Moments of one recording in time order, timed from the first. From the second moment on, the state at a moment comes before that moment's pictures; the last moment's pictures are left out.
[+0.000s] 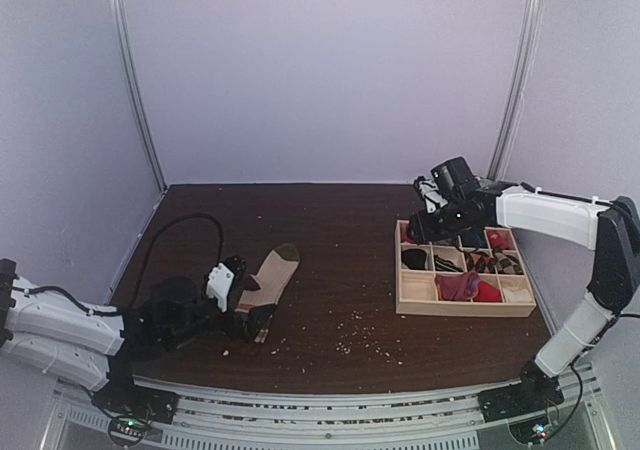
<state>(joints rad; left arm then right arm) -1.05 1.11 0.26 0.54 -0.31 -0.10 0.47 1.58 1.15 -0.46 0.03 0.19</state>
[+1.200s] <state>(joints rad) -0.98 0.74 0.46 -0.29 -0.72 -0.52 1.13 2.30 1.53 0.13 -0.17 0.04</state>
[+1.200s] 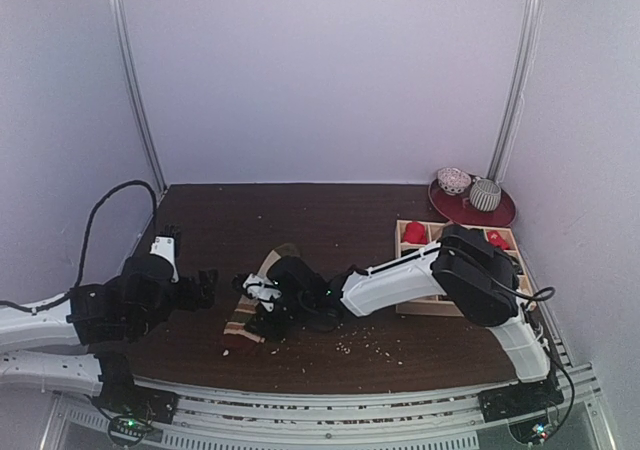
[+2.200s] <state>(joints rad) -0.98 1.00 0.34 0.09 -0.45 -0.37 1.12 1.81 0.92 0.08 0.04 -0.10</state>
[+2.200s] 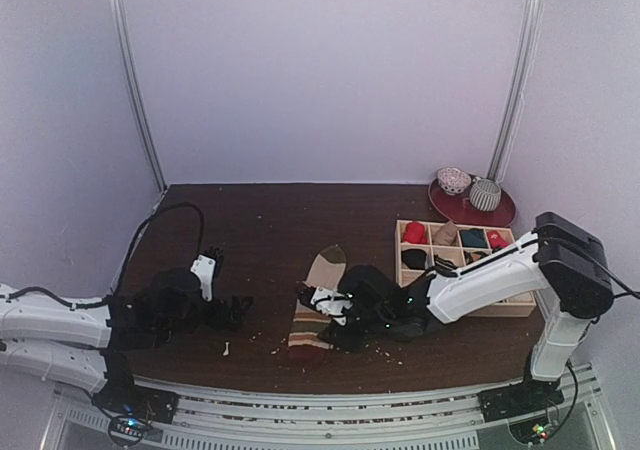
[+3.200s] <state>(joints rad) -0.98 1.13 0.23 0.45 -0.19 -0.20 1.22 1.83 0.77 0.33 -0.06 -0.23</state>
